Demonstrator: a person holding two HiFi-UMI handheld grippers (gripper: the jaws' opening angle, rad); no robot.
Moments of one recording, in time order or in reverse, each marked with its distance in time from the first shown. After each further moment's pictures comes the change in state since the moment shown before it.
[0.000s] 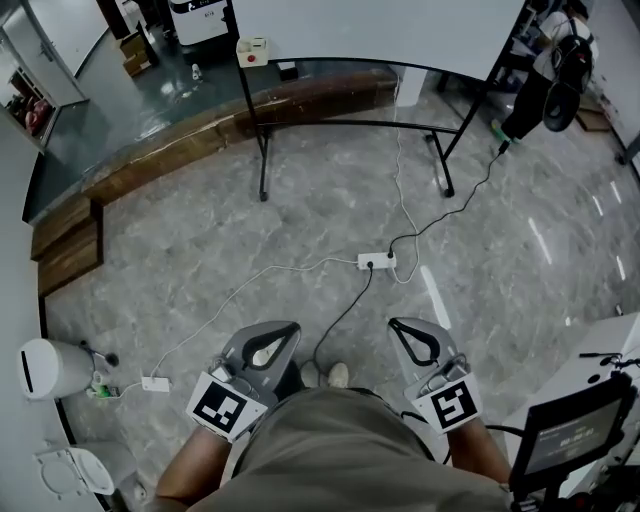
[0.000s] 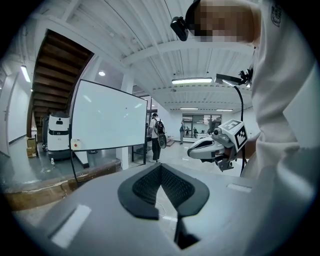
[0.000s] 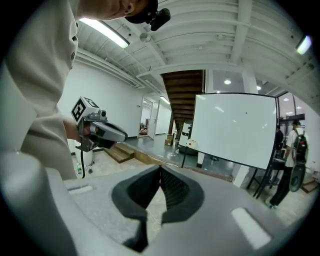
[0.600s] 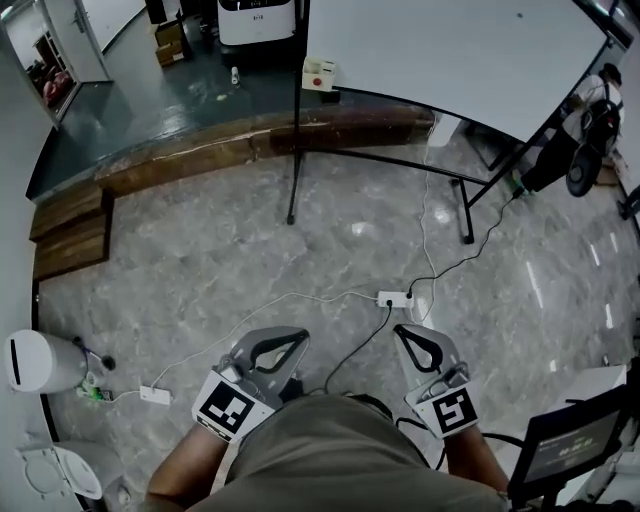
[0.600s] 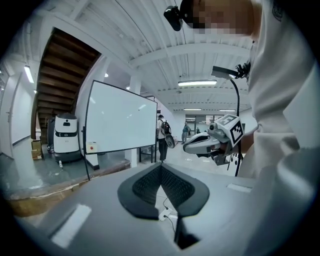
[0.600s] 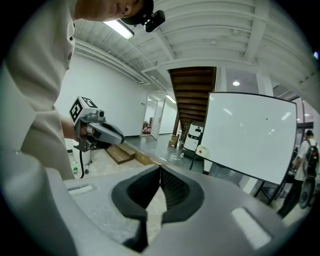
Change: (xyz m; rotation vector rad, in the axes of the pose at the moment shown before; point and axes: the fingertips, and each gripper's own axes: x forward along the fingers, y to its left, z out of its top) left arm -0.065 0.170 0.003 0.010 -0.045 0.024; right arm 0.171 0.042 0.081 -0.065 0.033 0.035
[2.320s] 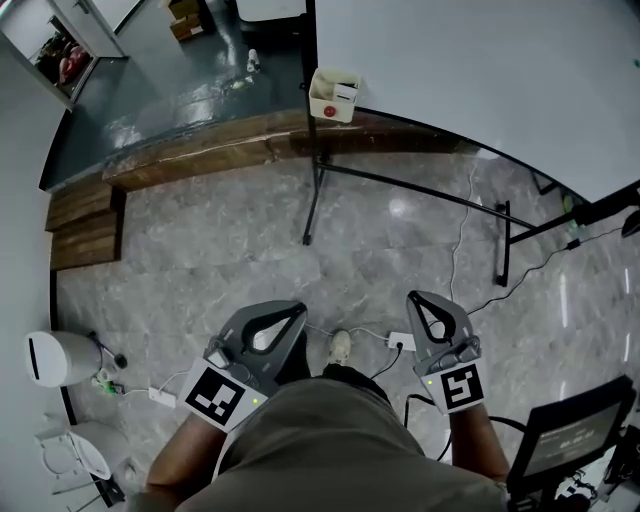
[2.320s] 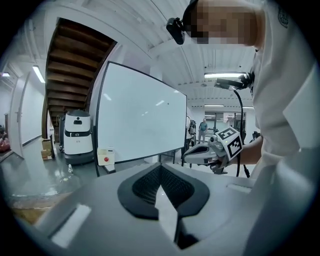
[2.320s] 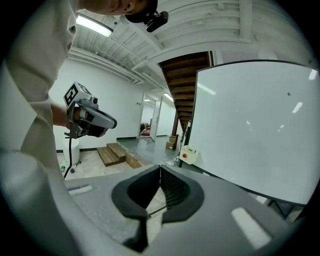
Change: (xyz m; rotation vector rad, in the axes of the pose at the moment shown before) left arm 0.270 0.295 0.067 -0.067 0.072 0.180; right arm 0.299 -0.324 0.003 -0.001 -0.036 0.079
